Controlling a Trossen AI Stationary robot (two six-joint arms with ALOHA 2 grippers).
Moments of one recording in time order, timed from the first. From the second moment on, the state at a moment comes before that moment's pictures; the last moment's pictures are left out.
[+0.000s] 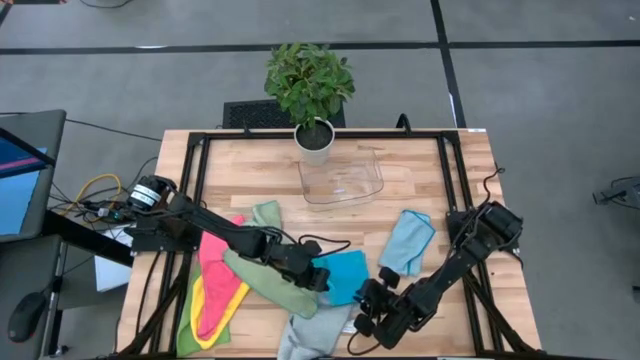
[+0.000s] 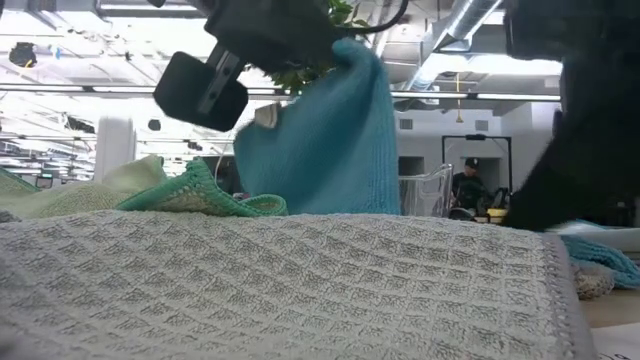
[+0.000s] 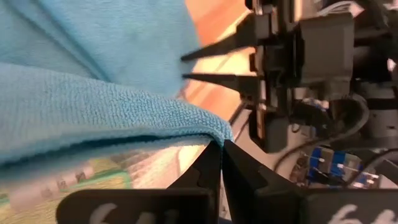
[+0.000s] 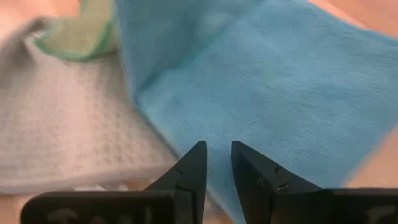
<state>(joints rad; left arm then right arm) -0.35 1.75 1.11 0.04 0.09 -1.48 0.78 1.96 1.13 -0.34 0.66 1.21</state>
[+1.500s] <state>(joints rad) -0.32 1.90 1.36 -0.17 0.23 -1.31 0.82 1.92 1.12 -0.57 0.68 1.42</state>
